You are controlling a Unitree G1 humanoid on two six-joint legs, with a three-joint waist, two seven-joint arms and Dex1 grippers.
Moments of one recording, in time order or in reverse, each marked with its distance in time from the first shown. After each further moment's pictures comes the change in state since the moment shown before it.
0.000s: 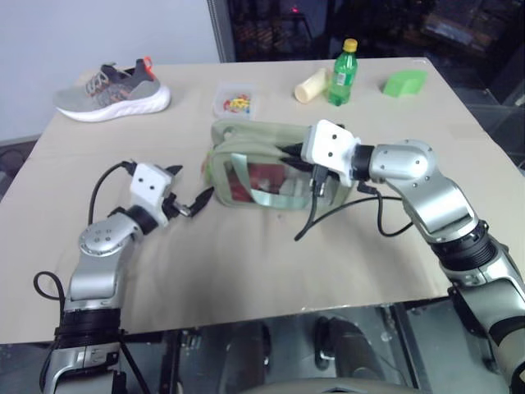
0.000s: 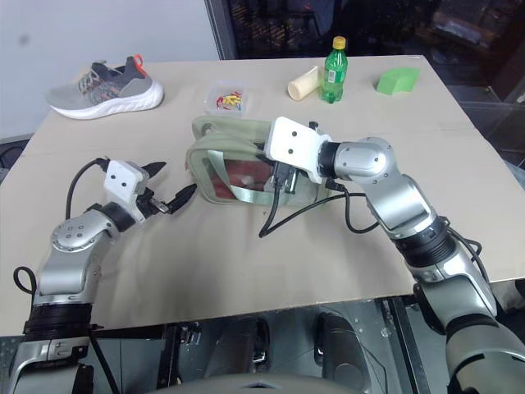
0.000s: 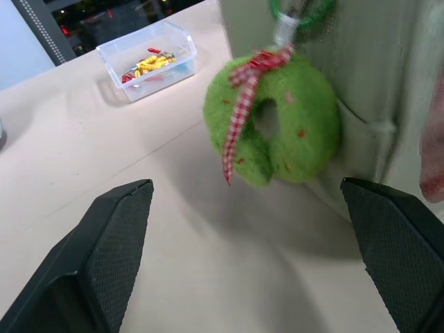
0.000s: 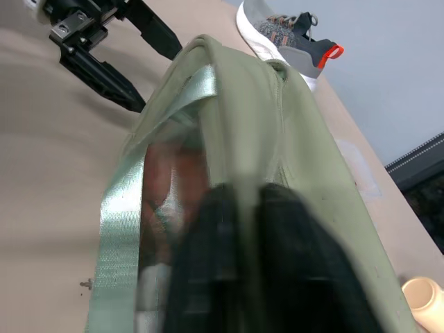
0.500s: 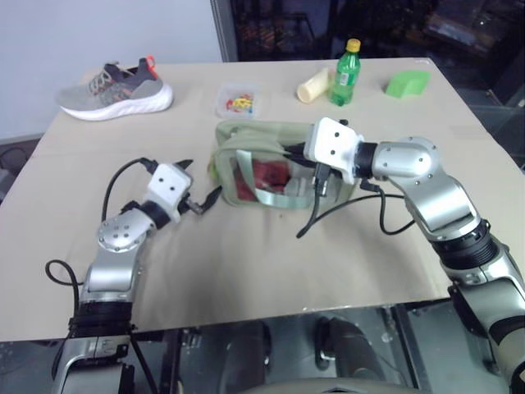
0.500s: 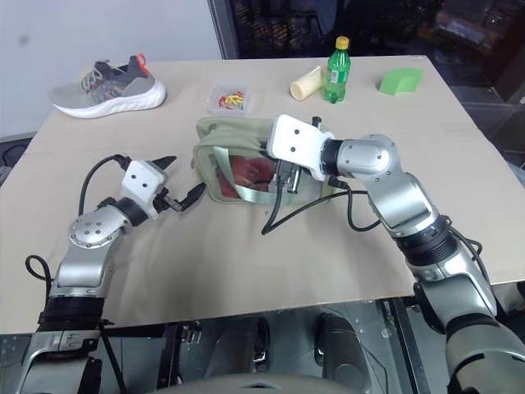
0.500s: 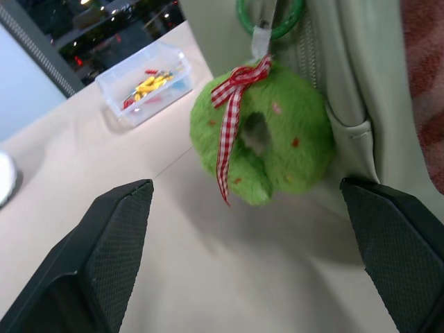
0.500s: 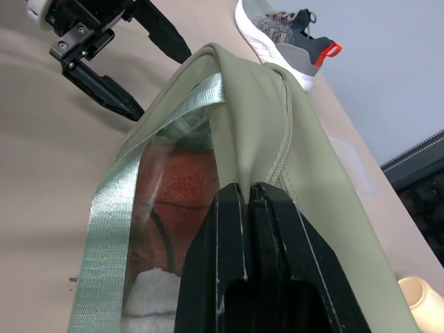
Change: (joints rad) left arm -0.051 -0.012 -0.080 0.061 0.135 -0.158 0.015; right arm 0.001 -0.003 -0.020 0.001 -0.028 -0.005 0.024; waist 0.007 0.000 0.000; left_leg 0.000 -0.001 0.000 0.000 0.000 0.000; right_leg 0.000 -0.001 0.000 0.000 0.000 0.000
